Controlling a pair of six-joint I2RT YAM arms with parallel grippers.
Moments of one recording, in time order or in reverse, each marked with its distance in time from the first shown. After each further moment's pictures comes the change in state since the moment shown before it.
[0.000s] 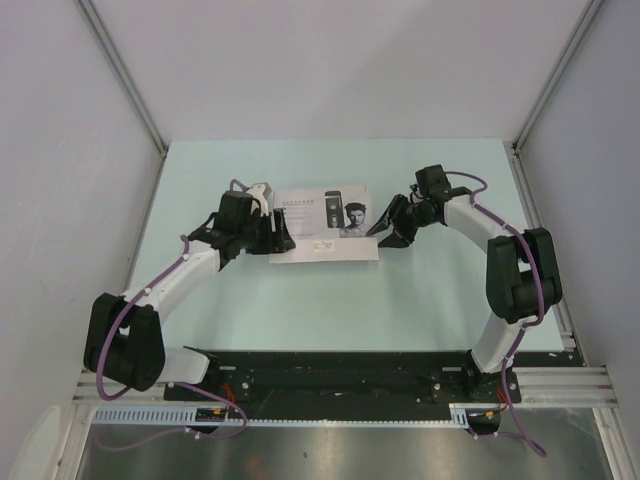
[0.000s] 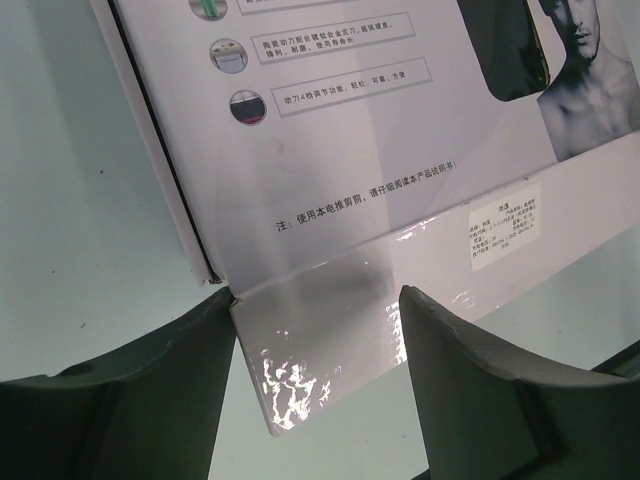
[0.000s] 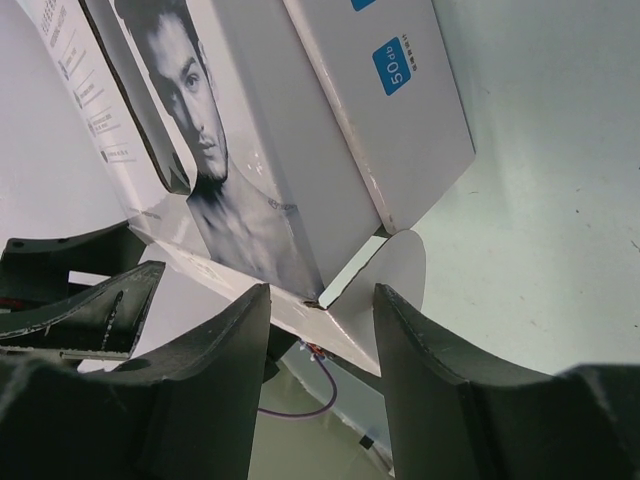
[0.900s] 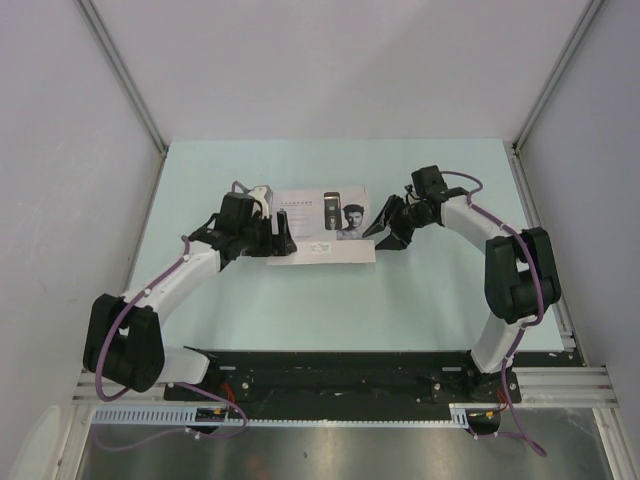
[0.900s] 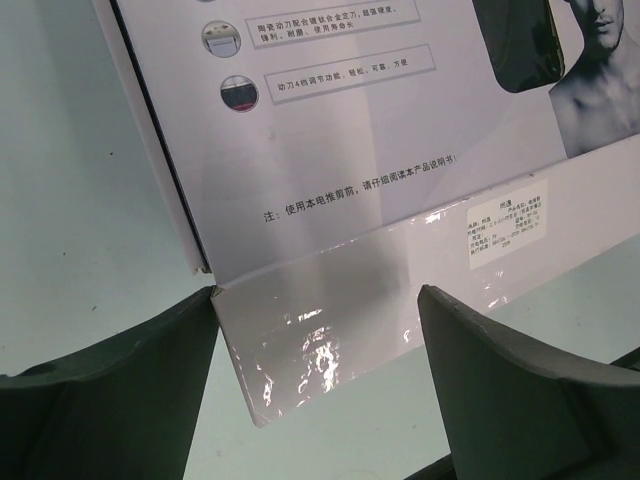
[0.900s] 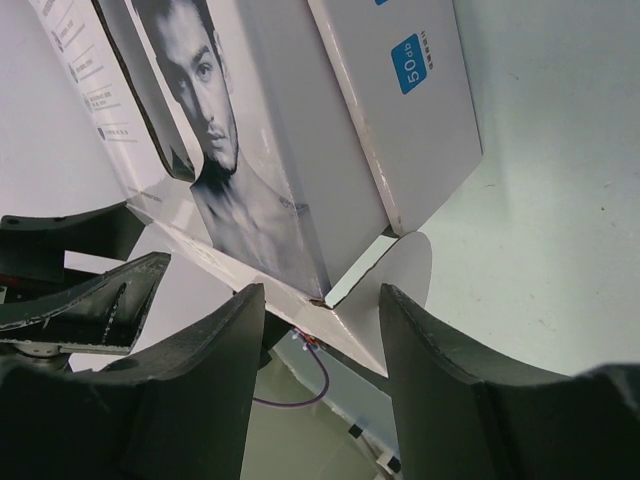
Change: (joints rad) left arm -0.010 -0.005 0.000 -0.037 -0.028 0.019; right arm 0.022 0.002 0.000 0.004 -0.019 -0.019
